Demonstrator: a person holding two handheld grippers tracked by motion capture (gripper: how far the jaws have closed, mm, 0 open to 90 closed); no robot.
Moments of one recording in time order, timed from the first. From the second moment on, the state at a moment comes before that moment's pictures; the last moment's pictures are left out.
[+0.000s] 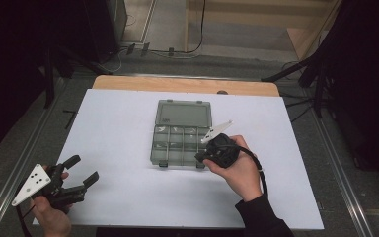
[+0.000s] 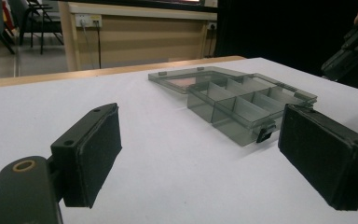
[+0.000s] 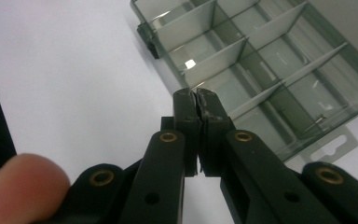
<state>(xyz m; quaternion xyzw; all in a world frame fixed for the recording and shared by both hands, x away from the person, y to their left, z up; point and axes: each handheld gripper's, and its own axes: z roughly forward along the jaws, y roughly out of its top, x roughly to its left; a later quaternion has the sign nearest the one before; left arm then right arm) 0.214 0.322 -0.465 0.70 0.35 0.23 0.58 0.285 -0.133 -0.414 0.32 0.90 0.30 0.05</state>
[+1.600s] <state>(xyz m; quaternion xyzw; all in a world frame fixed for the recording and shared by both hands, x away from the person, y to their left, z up) 0.214 0.323 -0.465 0.69 0.35 0.23 0.59 0.355 -0.142 -0.419 0.36 0.89 0.26 0.06</state>
